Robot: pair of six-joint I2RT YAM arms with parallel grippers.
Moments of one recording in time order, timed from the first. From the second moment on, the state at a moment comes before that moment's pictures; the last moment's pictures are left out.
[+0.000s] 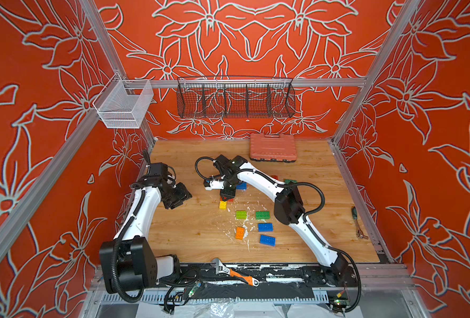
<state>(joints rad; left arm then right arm) 0.20 1.30 1.02 -0.97 0.39 -0.39 0.81 2.57 2.48 -1.29 -0.25 -0.62</state>
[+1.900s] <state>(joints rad) 0.20 1.30 1.01 -0.97 0.39 -0.39 0.86 2.52 2.37 -1.22 -0.13 -0.65</state>
